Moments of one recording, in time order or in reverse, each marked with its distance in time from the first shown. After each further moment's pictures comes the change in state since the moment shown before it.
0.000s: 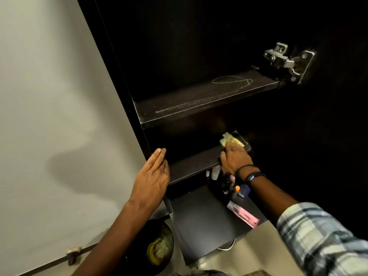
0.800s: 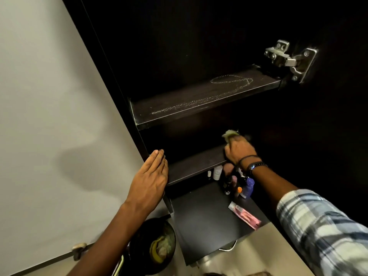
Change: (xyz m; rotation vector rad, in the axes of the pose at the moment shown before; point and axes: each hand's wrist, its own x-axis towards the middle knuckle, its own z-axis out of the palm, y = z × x) left_hand 0.001 0.001 0.011 0.012 0.054 -0.023; right_hand 0.028 0.014 -0.019 0.017 0.054 -0.110
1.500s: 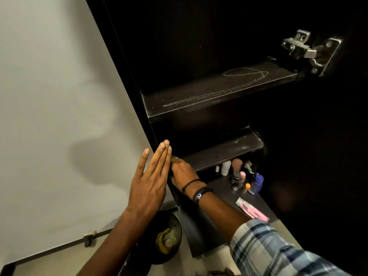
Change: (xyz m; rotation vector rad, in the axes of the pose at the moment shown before) left_hand -0.025 0.001 -0.009 0.044 0.116 -0.236; right_hand -0.069 -0.198 0.040 0.409 -0.076 -0.351
